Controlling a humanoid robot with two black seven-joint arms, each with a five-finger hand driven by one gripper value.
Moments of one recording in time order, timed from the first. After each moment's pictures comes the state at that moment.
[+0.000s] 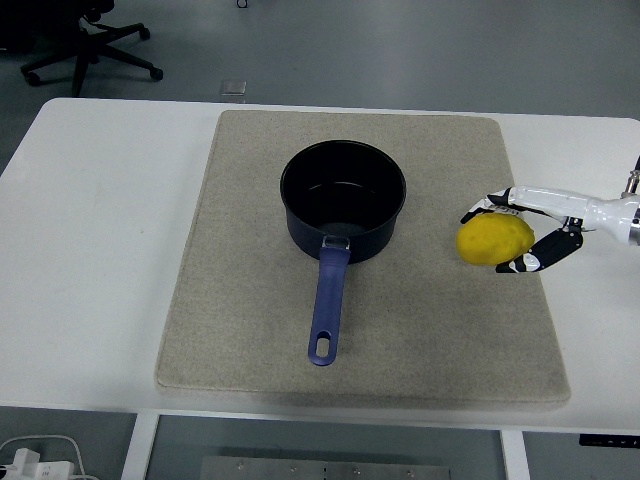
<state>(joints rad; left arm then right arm) 0.00 0.00 -0.04 -0.12 0.03 -0.07 -0.19 1.11 -0.79 -0.05 1.14 -1.11 0.13 0.55</state>
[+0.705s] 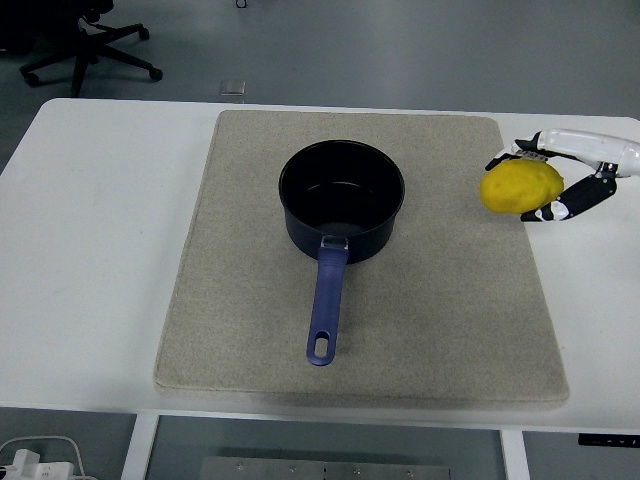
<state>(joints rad) 0.00 0.00 -0.04 -0.12 0.03 -0.07 -0.19 1.28 -0.84 -0.05 1.10 -1.10 0.19 0.56</state>
